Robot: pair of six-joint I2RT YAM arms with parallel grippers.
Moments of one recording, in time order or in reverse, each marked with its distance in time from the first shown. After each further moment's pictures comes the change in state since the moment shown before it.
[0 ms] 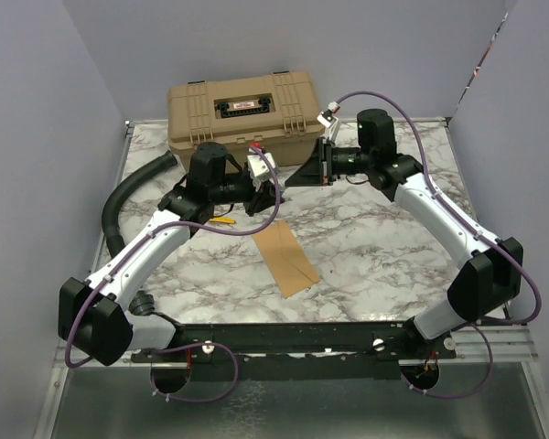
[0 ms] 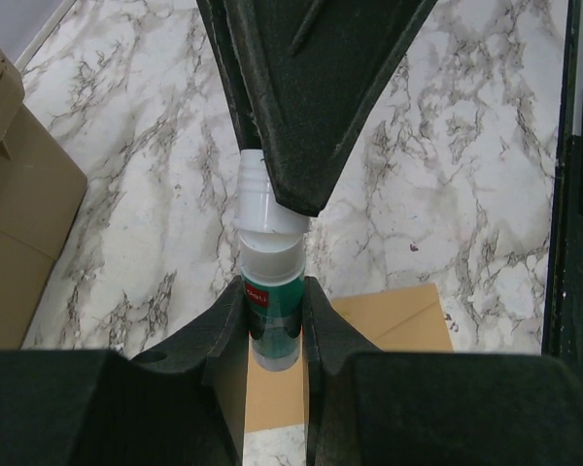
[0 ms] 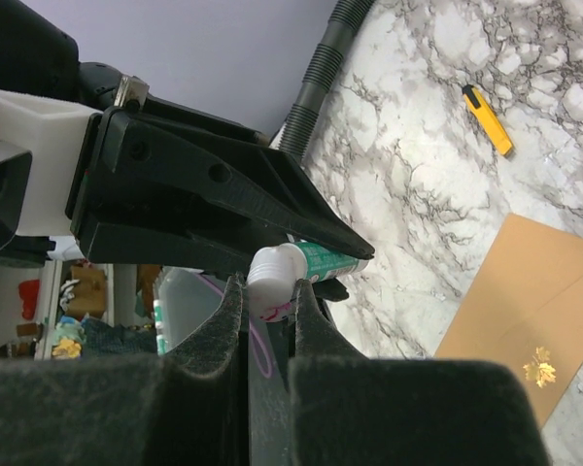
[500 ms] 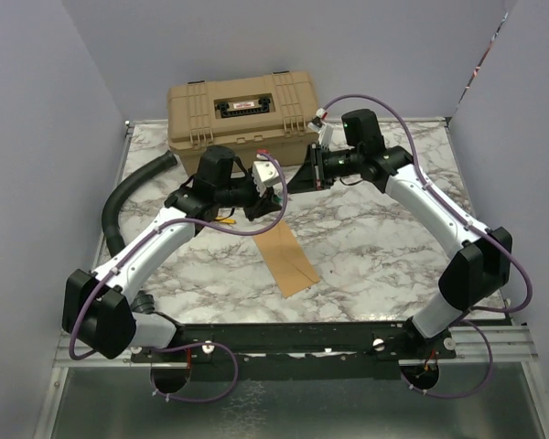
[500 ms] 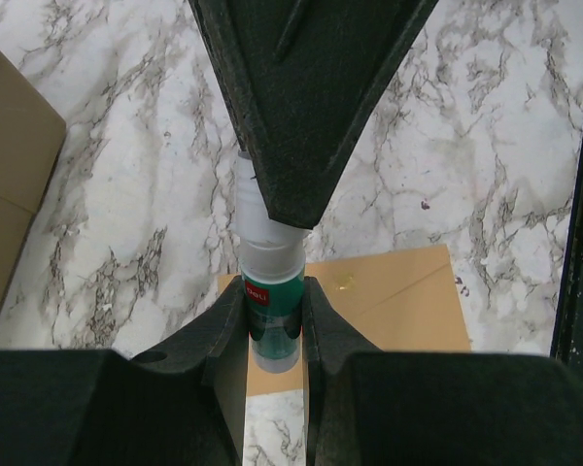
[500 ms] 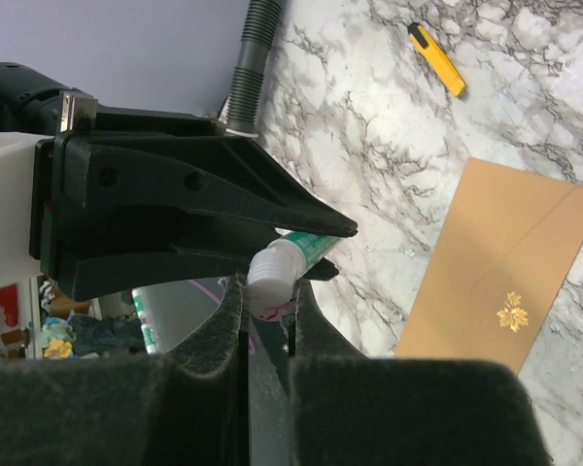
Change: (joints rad) left arm -0.011 0.035 0.001 -0.084 -0.054 0.069; right arm 0.029 0.085 0.131 -0.284 0.103 -0.121
